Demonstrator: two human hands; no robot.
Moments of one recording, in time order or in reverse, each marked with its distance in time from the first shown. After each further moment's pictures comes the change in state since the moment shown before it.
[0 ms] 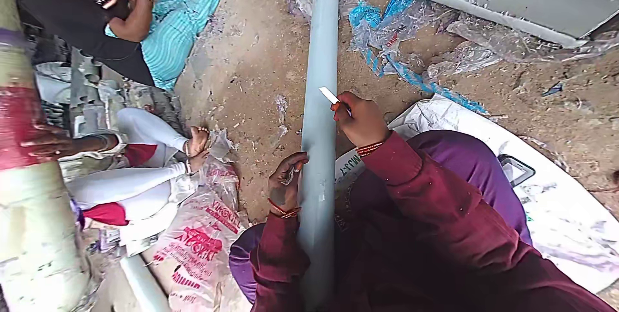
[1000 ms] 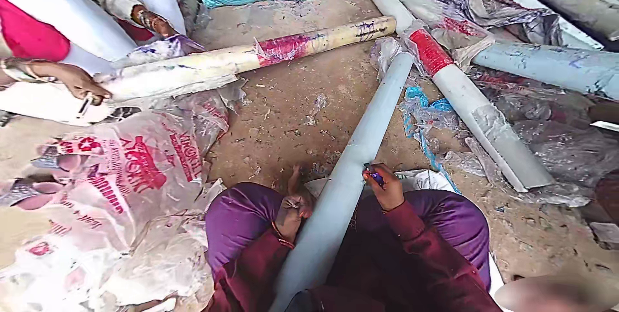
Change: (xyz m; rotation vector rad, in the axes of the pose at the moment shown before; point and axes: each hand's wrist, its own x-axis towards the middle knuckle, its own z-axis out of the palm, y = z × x) left_hand -0.136 -0.070 -0.028 -1.073 0.218 0.005; right_hand -0.078 0.069 0.081 -0.297 -0.053 -0.547
